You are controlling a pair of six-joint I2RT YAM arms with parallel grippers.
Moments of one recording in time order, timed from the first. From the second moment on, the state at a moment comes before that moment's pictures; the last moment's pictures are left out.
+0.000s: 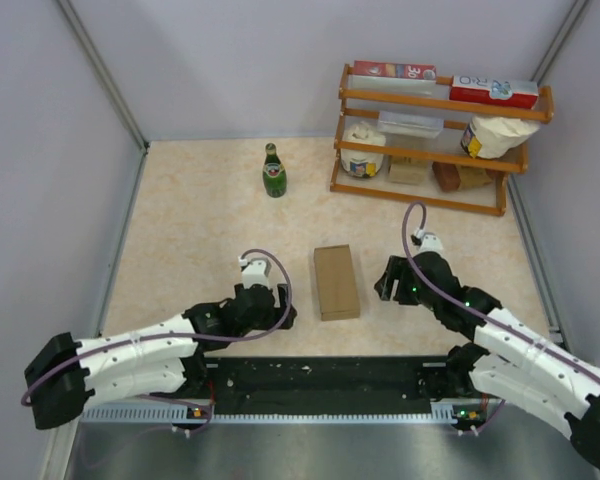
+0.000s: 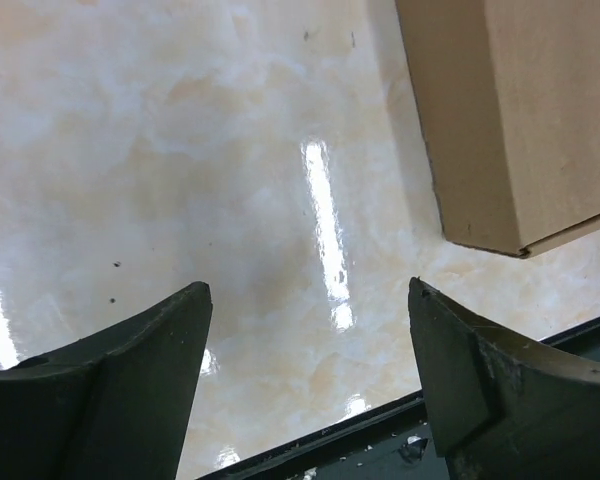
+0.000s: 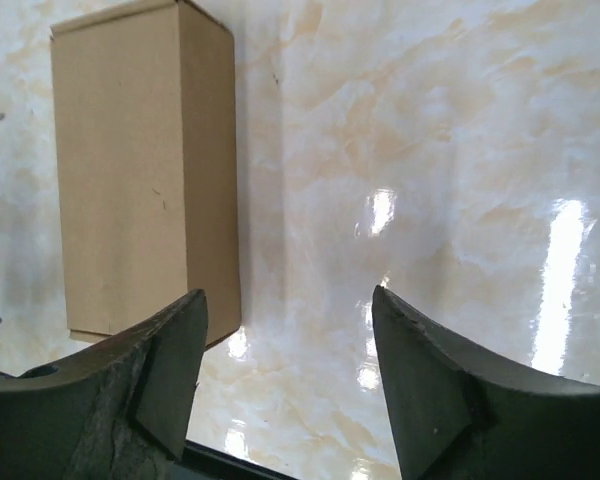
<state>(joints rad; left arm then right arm) -1.04 0.95 0.40 -0.25 -0.33 -0.88 0.67 0.83 0.47 -0.38 0.15 0.67</state>
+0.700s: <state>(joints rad) -0.69 0.78 0.58 -0.42 -0.31 -0.58 0.67 0.68 0.67 -0.57 0.31 0.62</state>
